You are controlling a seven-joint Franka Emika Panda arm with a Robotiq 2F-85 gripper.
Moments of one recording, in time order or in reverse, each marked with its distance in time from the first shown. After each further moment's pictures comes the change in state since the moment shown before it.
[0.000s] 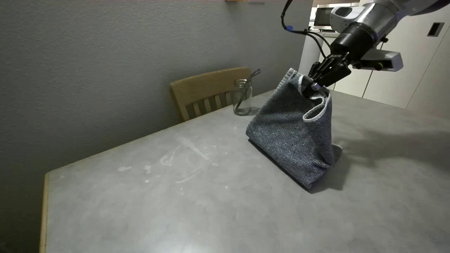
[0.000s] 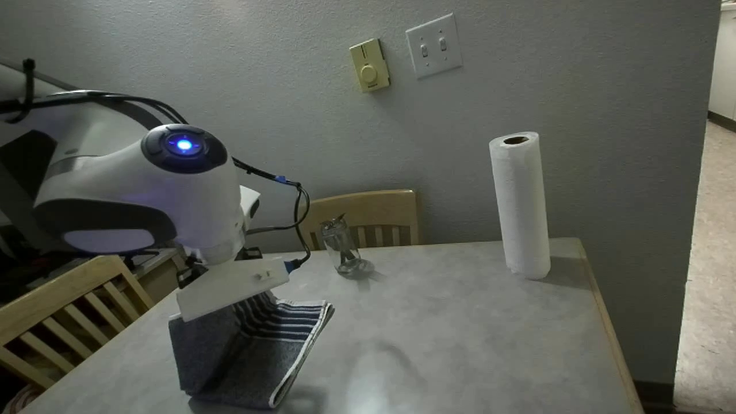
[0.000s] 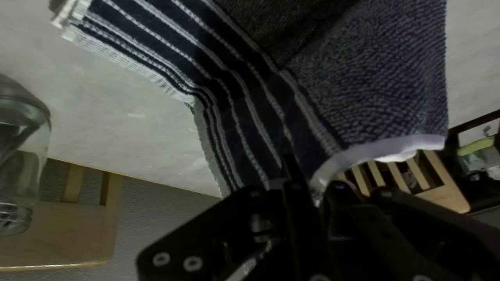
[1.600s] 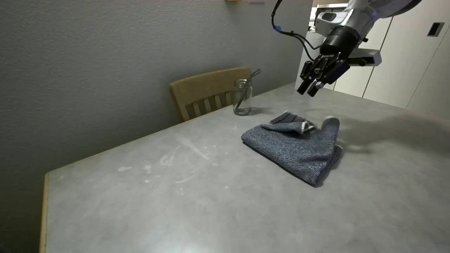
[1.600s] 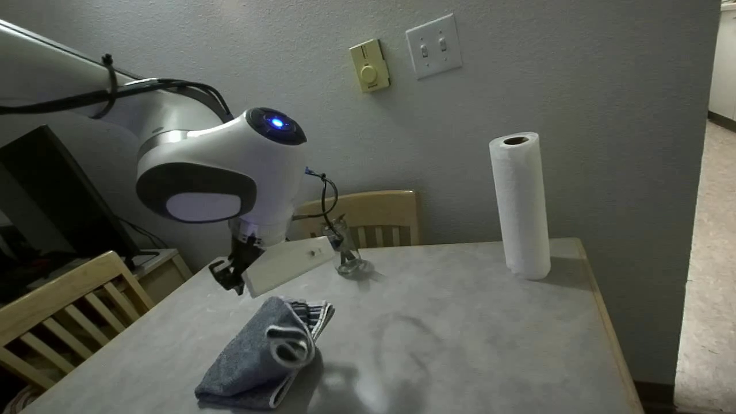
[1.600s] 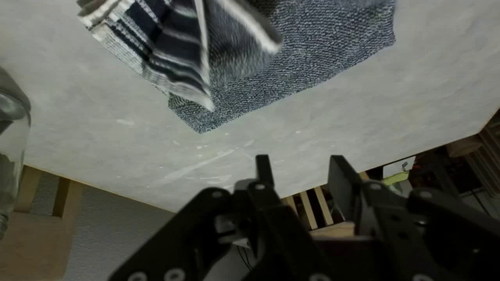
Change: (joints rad) arm -0.023 0.183 -0.074 0.271 -0.191 -0.264 -0.057
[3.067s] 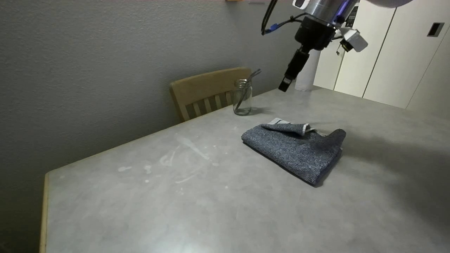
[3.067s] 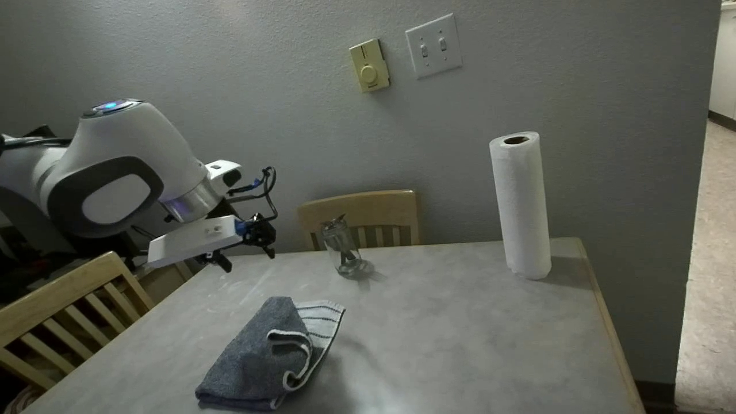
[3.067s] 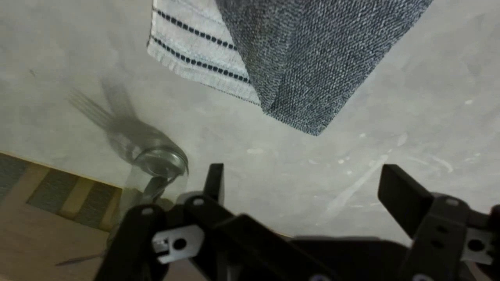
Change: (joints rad) arm 0.411 -0.117 -0.131 -0.172 -0.421 0.648 1.103
